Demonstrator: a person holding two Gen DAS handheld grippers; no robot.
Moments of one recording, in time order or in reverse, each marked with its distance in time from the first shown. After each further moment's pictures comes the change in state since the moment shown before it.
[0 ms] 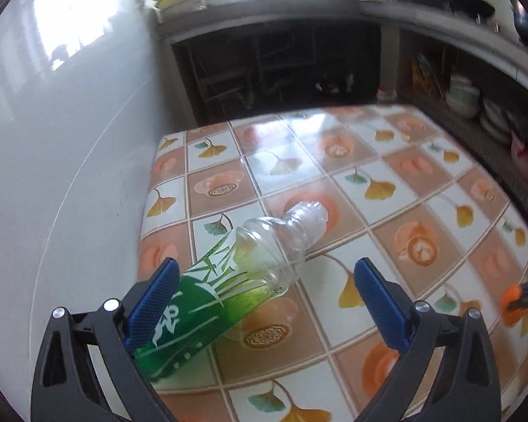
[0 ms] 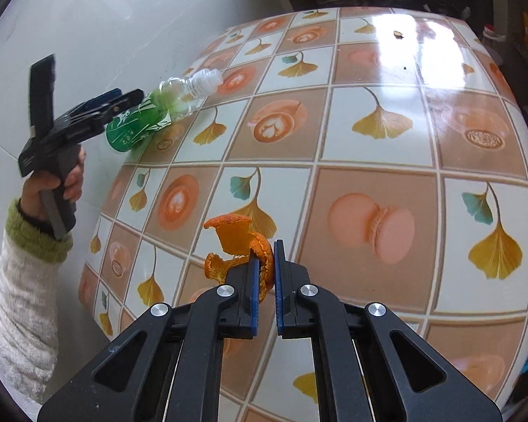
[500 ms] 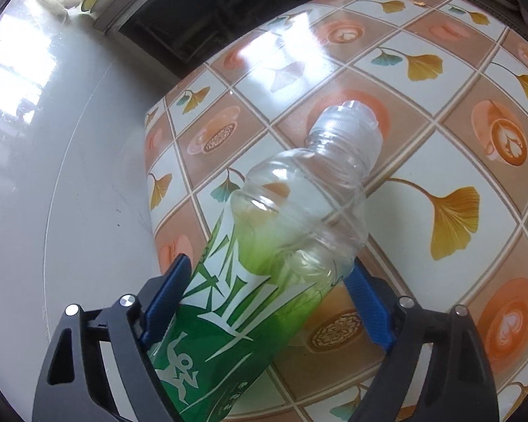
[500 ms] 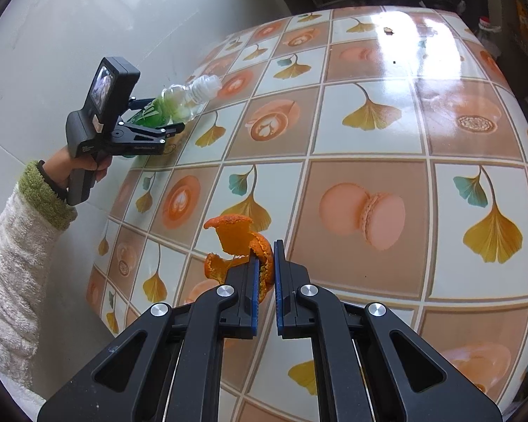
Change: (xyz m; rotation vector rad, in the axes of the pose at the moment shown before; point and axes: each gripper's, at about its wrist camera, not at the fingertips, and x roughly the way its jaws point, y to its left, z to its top) left arm 0.079 -0.002 -0.006 0.313 0.268 0.175; right arm -0.008 -0.010 -0.009 0.026 -0.029 0.042
